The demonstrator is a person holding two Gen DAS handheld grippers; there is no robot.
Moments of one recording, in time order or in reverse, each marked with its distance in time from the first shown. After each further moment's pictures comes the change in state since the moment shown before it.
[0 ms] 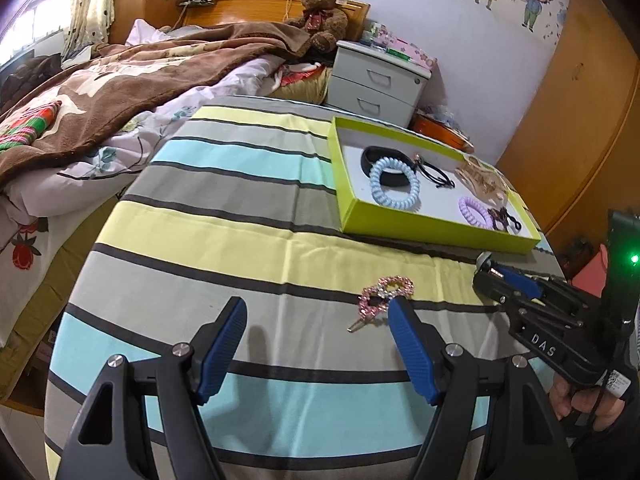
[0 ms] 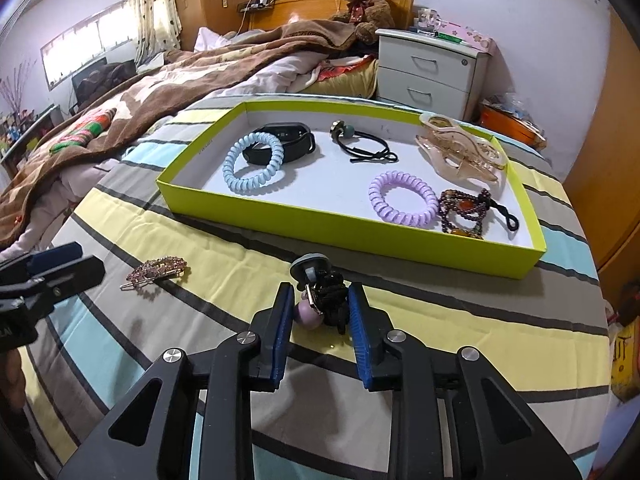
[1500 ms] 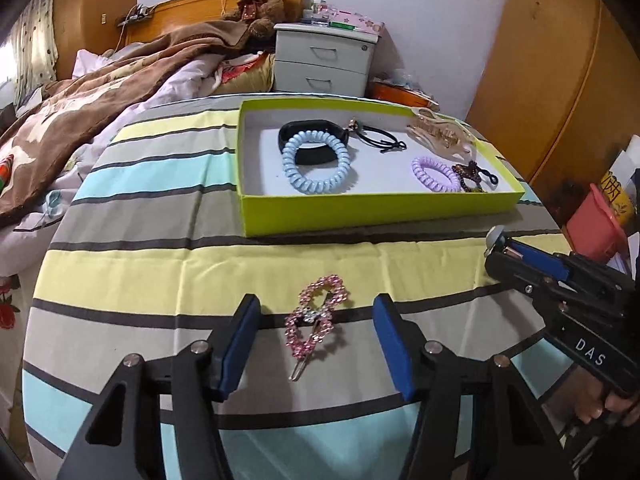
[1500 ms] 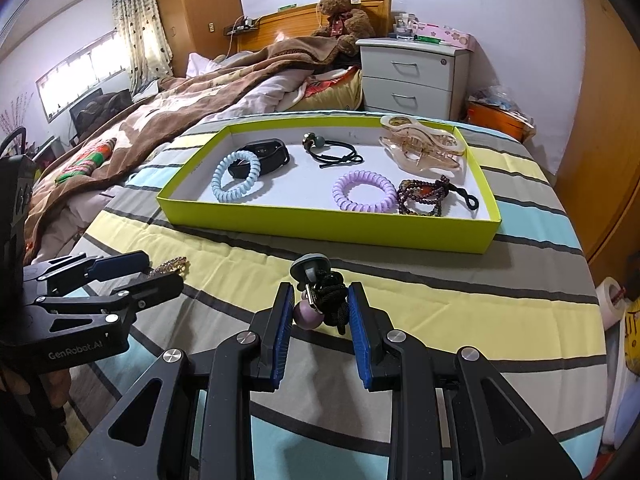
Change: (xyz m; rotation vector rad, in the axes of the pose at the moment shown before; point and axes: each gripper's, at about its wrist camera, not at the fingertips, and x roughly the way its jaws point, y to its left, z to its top) left arm 0.034 -0.054 0.006 0.192 0.057 -0.045; right arm -0.025 -0.025 -0.013 0.083 -0.058 0.027
